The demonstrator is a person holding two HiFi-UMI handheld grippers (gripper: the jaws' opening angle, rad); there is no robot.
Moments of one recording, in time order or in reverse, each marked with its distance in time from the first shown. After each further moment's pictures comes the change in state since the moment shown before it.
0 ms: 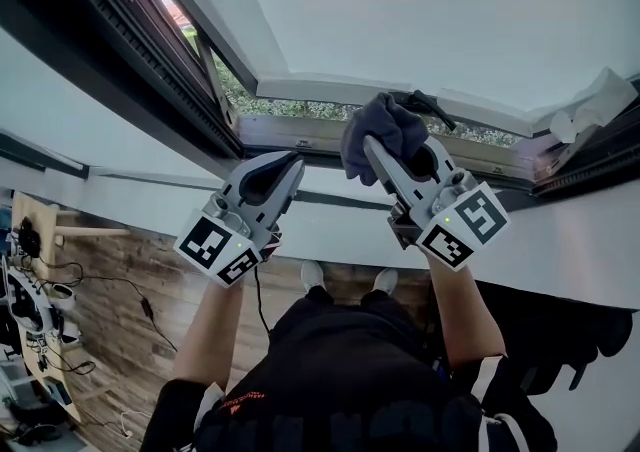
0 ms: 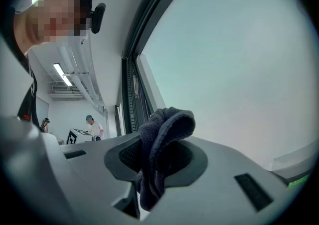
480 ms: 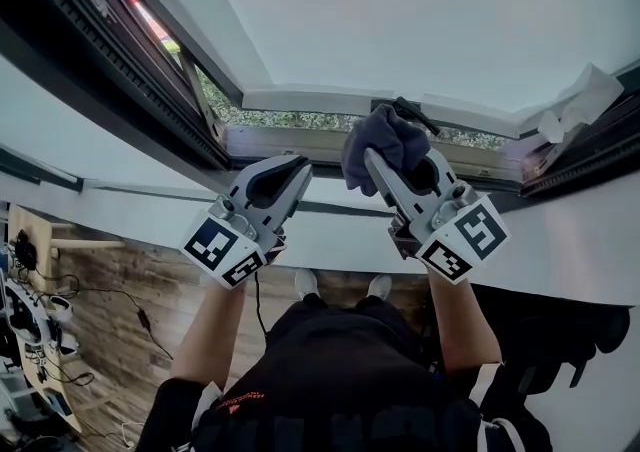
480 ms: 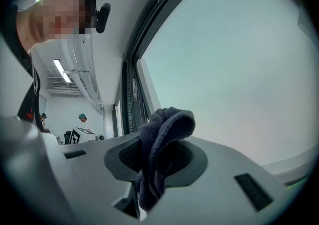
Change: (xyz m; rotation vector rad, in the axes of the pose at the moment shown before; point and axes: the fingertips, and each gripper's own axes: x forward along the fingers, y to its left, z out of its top) left arm 0.048 -0.035 0.000 0.014 -0.004 -0.074; right arm -0.042 -0.020 0.016 -0.043 -0.015 -0.036
